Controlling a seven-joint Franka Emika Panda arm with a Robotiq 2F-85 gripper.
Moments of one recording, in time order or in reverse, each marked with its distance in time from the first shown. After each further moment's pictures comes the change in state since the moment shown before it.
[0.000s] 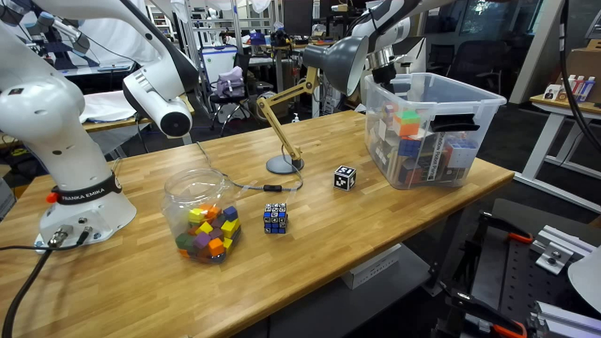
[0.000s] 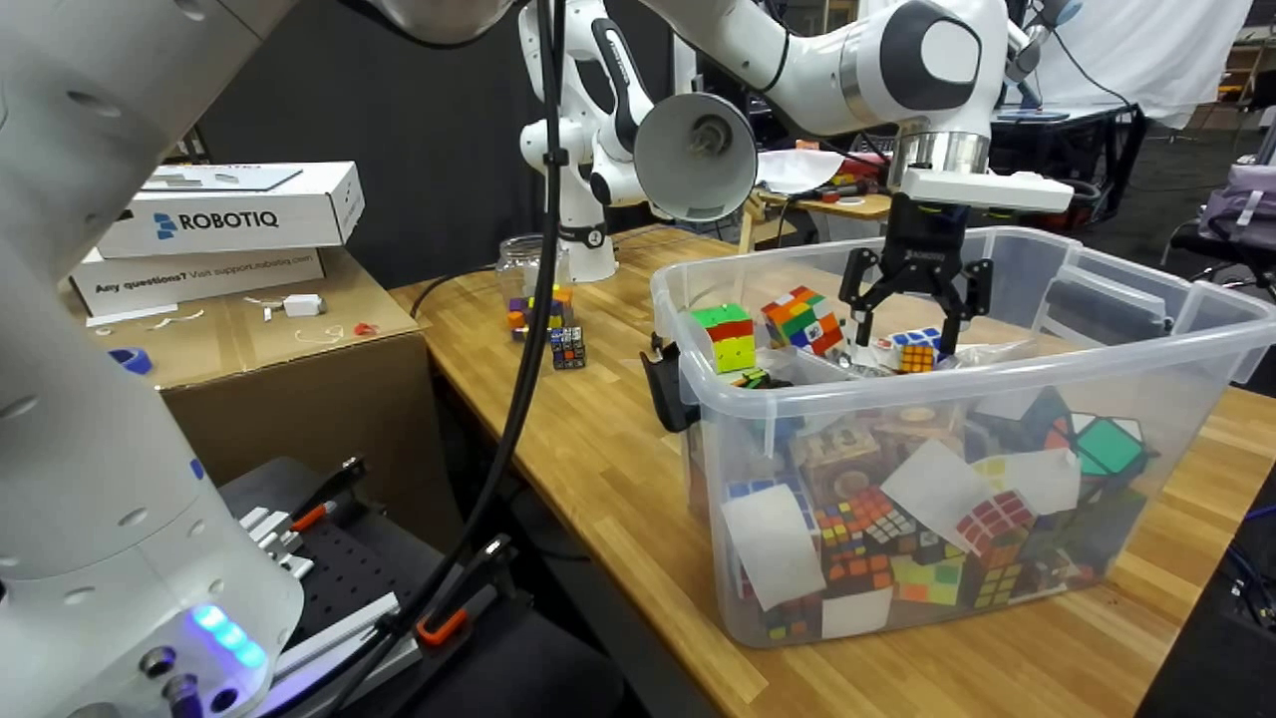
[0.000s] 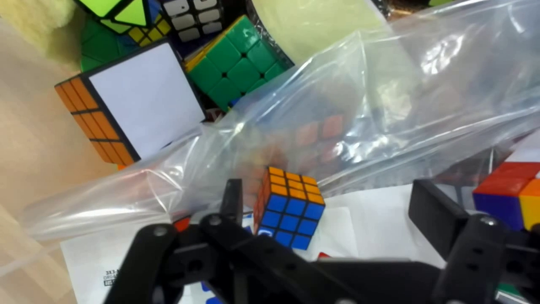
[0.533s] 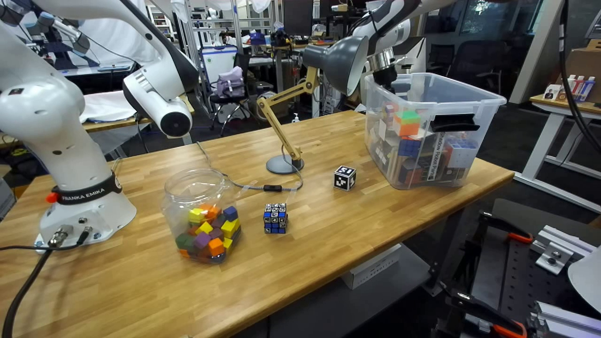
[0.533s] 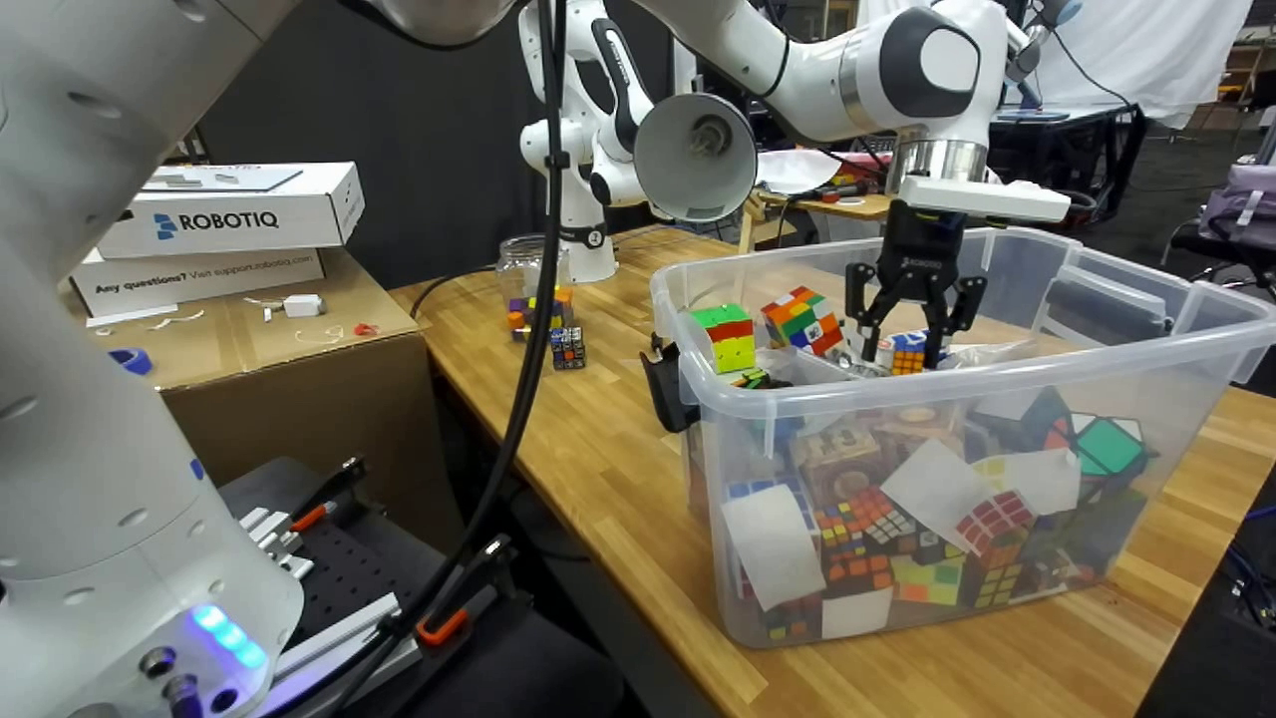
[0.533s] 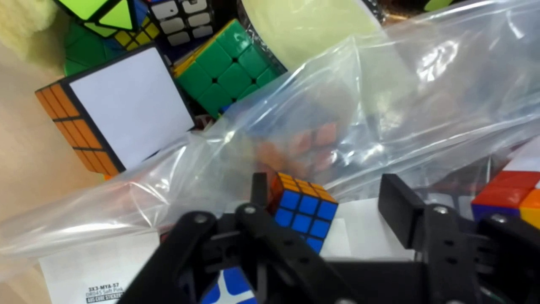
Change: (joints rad) arm -0.002 0.002 0.000 -0.012 0.000 -0.008 -0.004
